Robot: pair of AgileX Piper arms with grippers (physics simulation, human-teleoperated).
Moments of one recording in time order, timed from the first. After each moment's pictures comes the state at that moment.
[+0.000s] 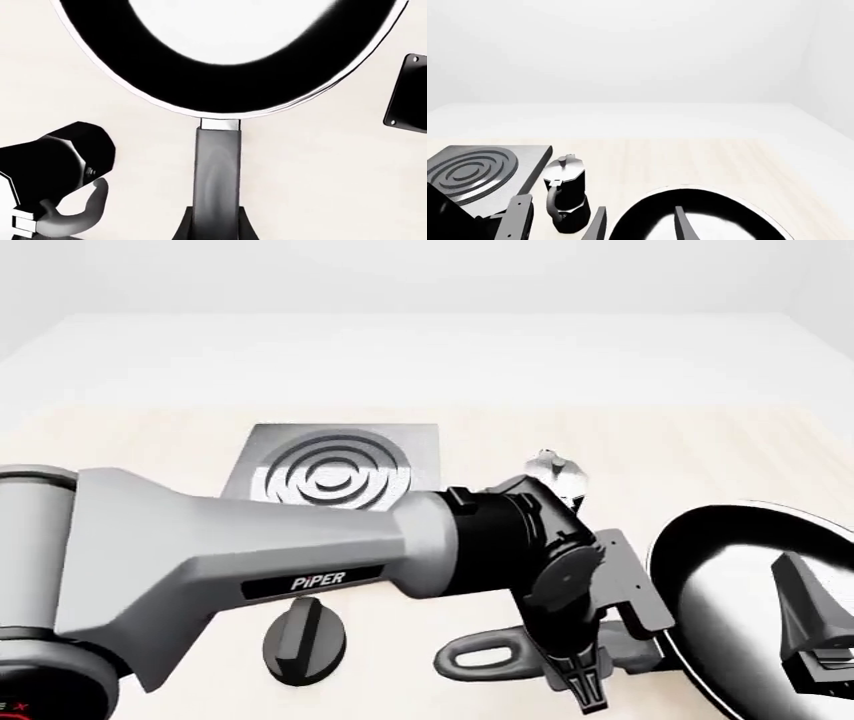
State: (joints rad) left arm -1.14 2.07 -1.57 0.79 0.26; right arm 0.00 0.01 0.00 0.00 0.00
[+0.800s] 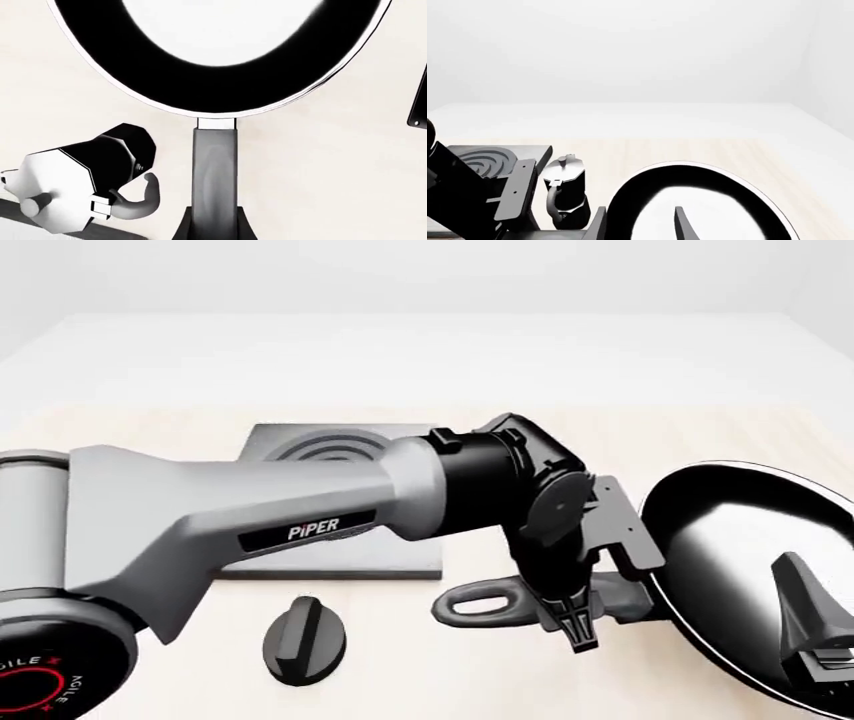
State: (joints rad) left arm -1.06 2.08 -1.70 0.89 0.35; right arm 0.00 0.01 0.00 0.00 0.00
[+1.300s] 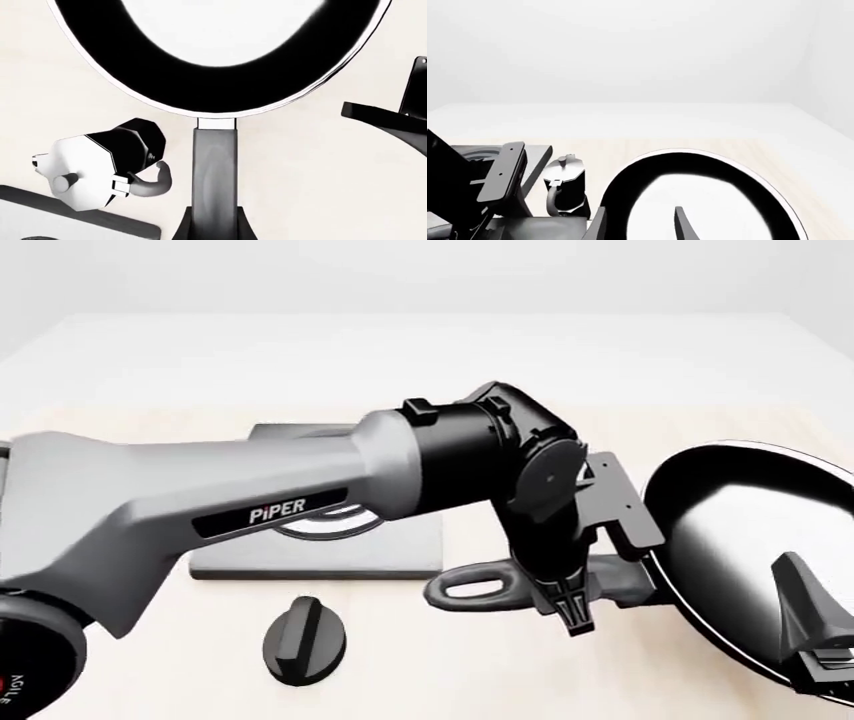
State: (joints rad) left arm -1.05 2.03 -1.71 0.93 0.37; right arm 0.00 0.01 0.00 0.00 0.00
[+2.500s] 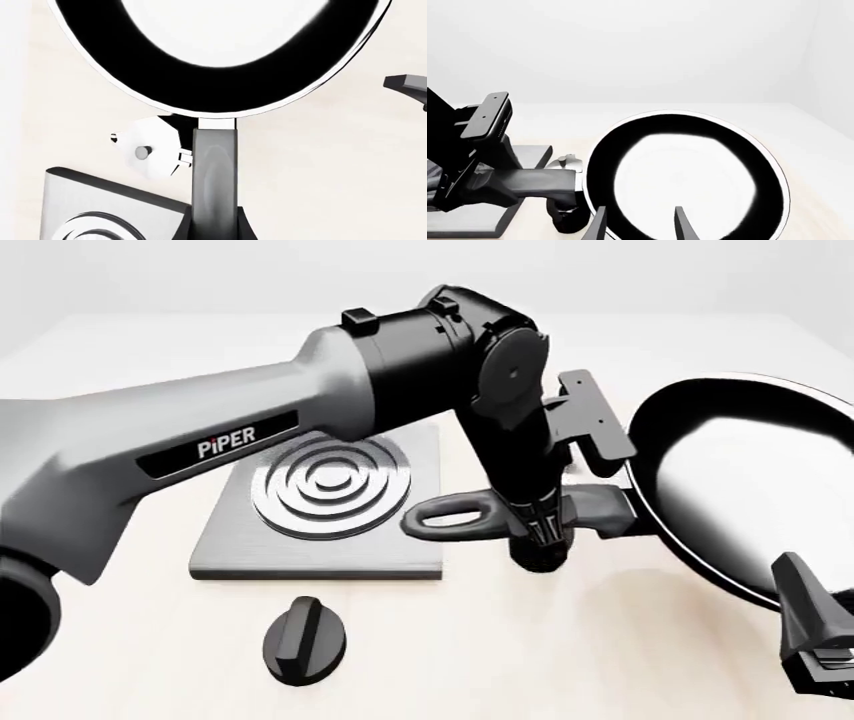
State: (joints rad) left arm -0.96 1.99 -1.84 1.04 0.46; right arm 0.00 0.01 0.00 0.00 0.00
